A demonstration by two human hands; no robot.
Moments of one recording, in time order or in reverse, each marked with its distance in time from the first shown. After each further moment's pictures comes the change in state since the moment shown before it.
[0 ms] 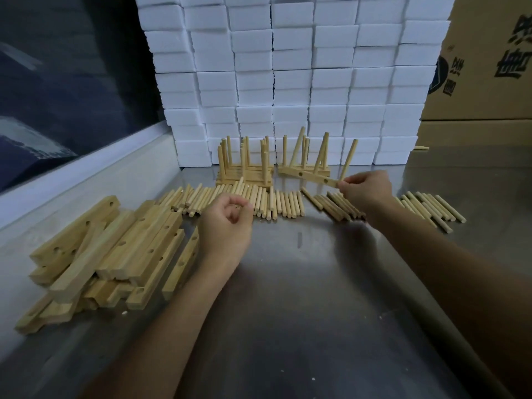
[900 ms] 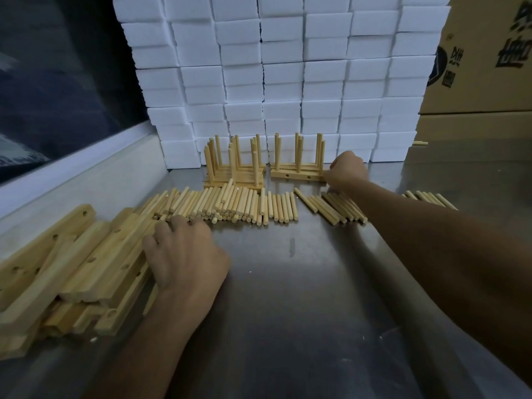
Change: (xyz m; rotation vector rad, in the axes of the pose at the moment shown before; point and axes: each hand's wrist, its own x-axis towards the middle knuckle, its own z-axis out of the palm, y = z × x) left_hand -0.002 0.000 -0.013 1.391 -0.028 0.012; right_hand 0.081 0.000 0.039 -0.393 -0.048 -0.051
